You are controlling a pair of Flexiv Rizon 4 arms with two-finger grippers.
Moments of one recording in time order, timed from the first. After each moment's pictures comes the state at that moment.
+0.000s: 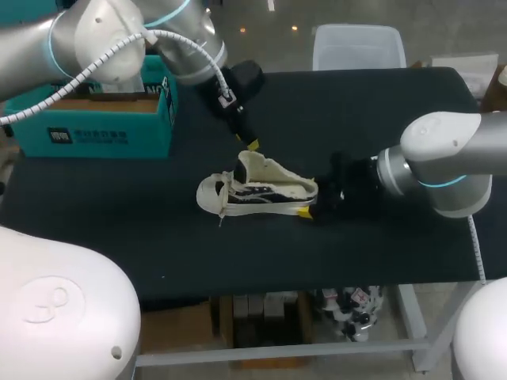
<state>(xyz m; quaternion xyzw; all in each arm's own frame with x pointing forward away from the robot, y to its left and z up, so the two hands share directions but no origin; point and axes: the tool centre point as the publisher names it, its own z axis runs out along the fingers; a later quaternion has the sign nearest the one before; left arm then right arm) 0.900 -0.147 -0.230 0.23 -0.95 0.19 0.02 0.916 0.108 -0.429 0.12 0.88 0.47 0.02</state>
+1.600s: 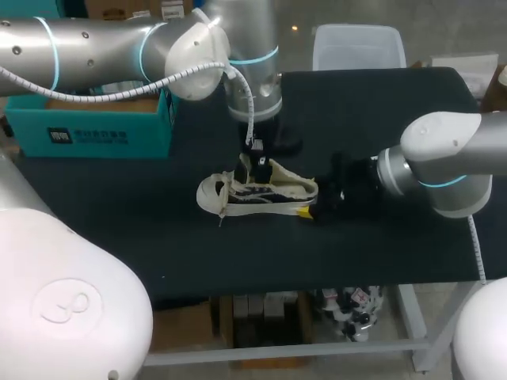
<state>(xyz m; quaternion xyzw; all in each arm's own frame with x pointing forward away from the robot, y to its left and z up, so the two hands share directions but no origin) 0.898 -0.177 -0.342 -0.11 -0.99 0.06 0.04 0.916 0.108 -0.429 0.12 0.88 0.47 0.02</state>
